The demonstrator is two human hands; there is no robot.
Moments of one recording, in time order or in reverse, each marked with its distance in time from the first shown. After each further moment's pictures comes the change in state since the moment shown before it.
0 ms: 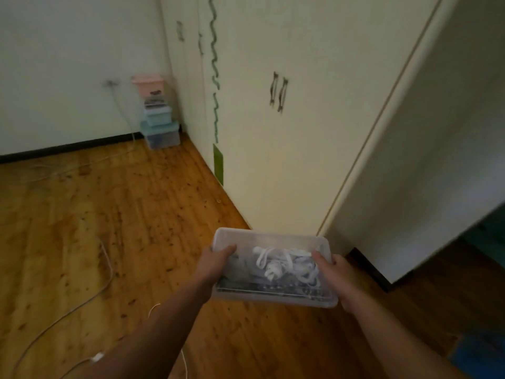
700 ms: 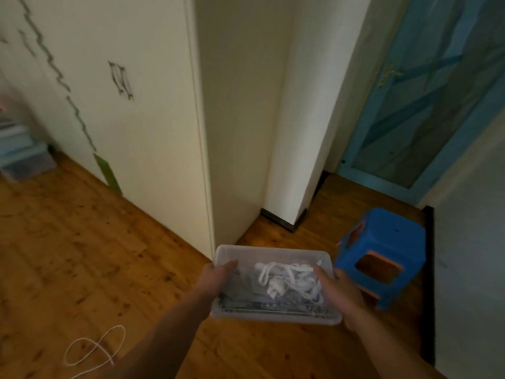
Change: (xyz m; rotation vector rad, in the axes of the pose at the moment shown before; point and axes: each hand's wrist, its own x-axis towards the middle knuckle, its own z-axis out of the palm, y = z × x) left_hand -0.181 -0.093 0.221 0.288 -0.354 -0.062; right_hand -0.163 0.252 -0.206 0.104 0.338 0.261
